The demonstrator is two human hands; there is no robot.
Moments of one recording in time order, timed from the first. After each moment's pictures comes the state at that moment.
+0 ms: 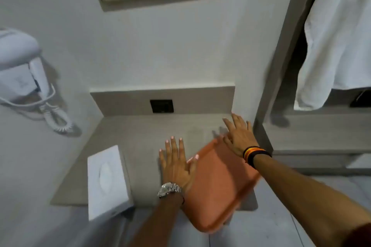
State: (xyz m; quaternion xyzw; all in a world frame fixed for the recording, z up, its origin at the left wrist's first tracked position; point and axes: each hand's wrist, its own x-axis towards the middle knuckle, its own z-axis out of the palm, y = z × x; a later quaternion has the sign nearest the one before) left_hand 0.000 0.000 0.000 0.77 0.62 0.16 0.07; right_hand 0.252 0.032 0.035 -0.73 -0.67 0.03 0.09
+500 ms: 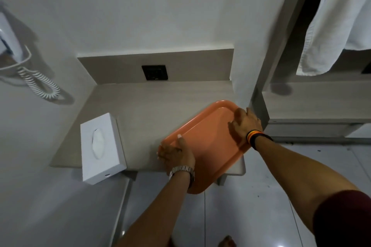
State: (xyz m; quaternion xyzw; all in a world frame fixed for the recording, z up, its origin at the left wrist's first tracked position) left_hand 0.054 -0.054 -0.015 0.39 0.80 0.22 0.40; right_hand 0.298 0.002 -0.030 -0.81 -0.52 0.23 0.11
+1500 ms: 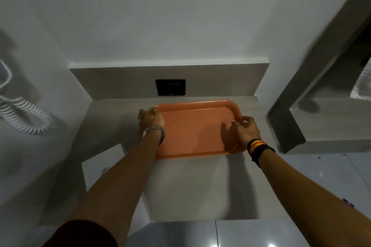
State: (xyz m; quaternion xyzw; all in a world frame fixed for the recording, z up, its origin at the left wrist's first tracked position) left_hand -0.102 0.263 -0.026 0.43 0.78 0.28 0.35; right_hand 0.170 0.135 -0.034 -0.81 -0.24 0.35 0.41
